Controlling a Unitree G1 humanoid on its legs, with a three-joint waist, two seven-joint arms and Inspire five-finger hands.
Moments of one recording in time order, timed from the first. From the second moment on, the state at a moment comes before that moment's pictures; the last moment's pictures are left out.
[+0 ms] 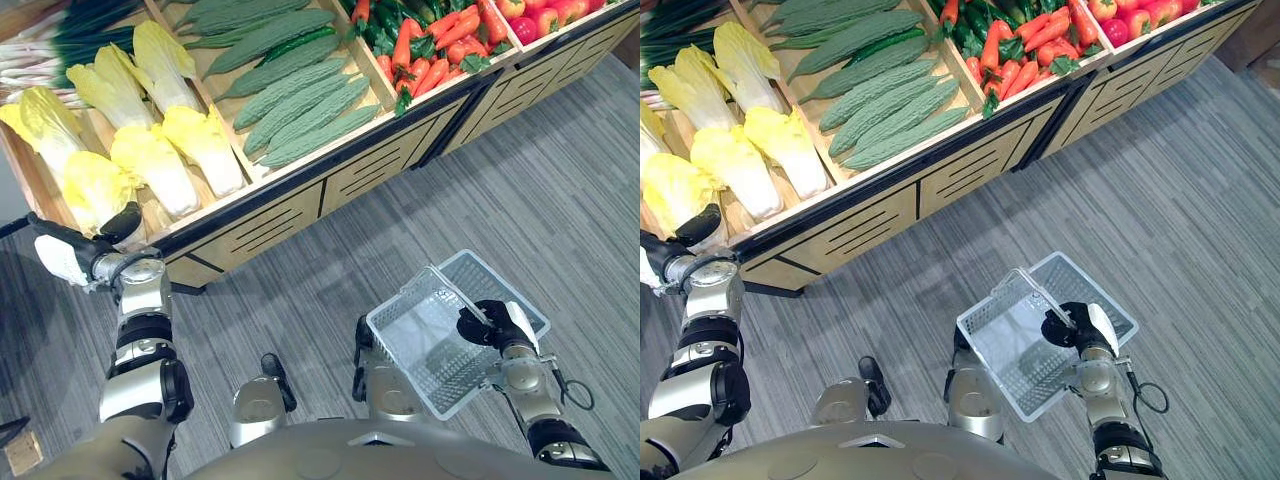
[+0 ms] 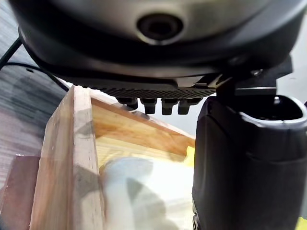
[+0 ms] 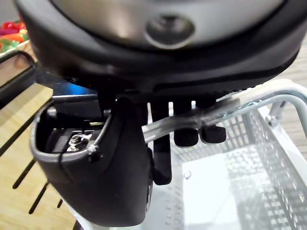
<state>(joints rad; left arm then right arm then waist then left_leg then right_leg) -0.42 0.32 0.44 0.75 0.12 0.05 0.76 0.04 -0.39 -0.13 0.82 -0.41 -0.16 -0.14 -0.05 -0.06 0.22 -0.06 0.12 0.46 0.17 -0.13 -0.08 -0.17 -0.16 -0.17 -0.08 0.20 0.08</state>
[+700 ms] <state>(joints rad) -0.35 0.11 0.24 0.28 0.17 0.04 0.71 0.04 -0.31 -0.13 0.76 -0.41 -0.19 -0.15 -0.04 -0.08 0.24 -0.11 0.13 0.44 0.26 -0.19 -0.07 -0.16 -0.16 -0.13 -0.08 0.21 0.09</state>
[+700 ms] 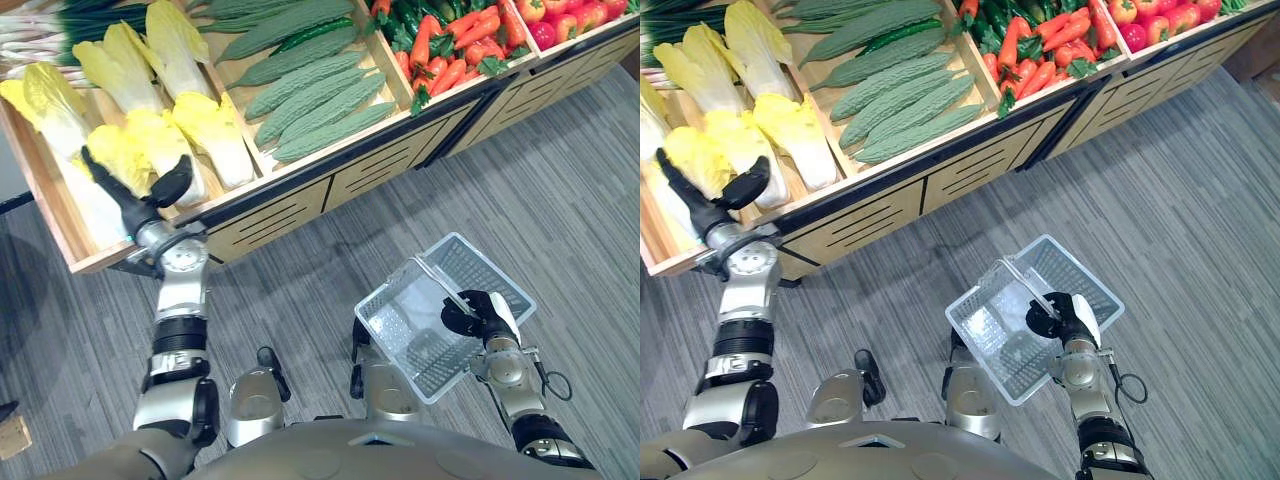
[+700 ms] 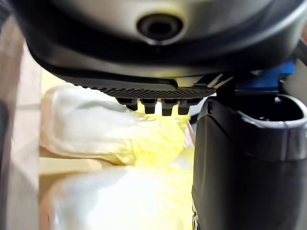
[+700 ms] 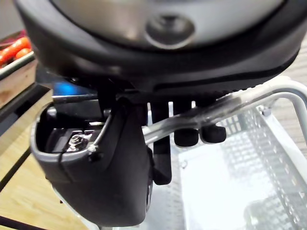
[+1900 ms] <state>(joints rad) -0.25 0.01 0.32 0.03 0.24 0.04 0.79 0.07 -0.29 -0.15 0.77 -0.42 -0.18 -0.18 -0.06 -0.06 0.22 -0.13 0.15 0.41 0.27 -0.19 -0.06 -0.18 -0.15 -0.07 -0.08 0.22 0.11</state>
